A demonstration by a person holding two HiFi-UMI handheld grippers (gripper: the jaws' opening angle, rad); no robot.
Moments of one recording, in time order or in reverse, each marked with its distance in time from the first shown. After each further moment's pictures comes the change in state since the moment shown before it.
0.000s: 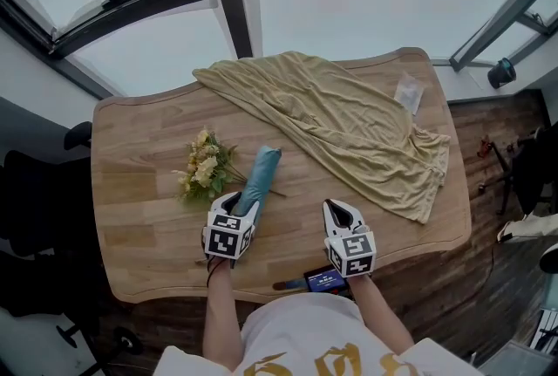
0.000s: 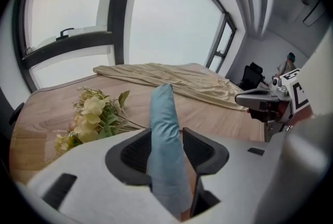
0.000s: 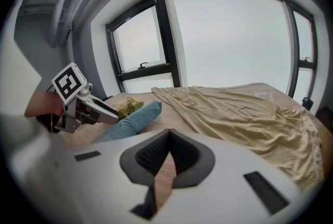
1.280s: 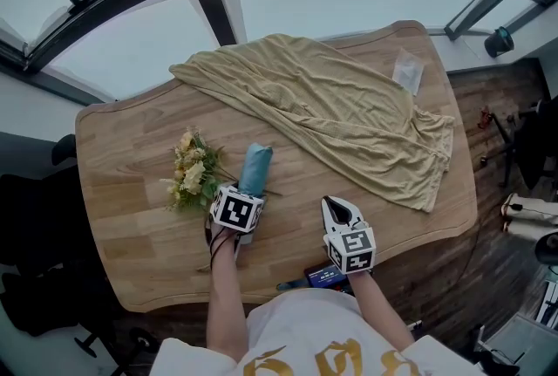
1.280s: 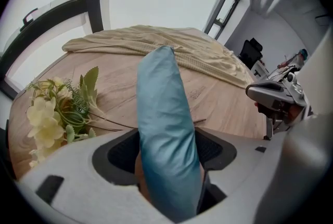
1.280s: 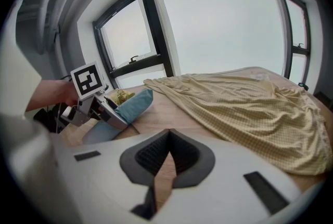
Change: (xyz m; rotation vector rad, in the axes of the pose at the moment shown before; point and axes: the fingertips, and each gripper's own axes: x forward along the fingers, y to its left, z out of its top) left arm 0.081 0.002 -0.026 0.049 0.368 -0.094; right arm 0.025 -0.016 -0.035 0.099 0.086 -0.030
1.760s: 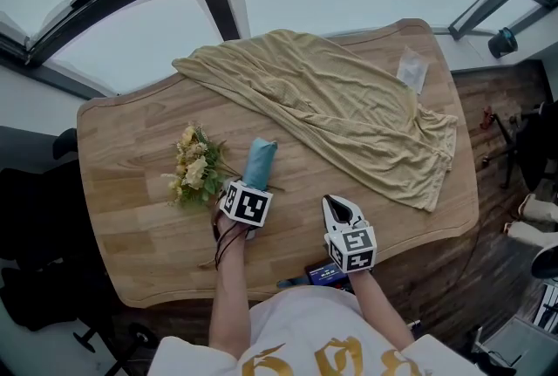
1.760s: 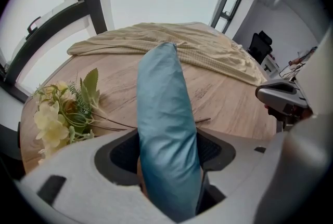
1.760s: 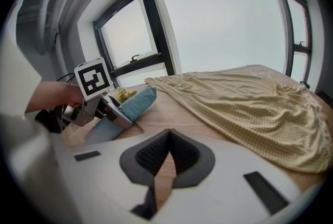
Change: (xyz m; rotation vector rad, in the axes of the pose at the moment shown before) left arm 0.006 -0.004 0.002 -0.012 0.038 0.078; right arm 0.002 0.004 -0.006 0.005 0.008 0.012
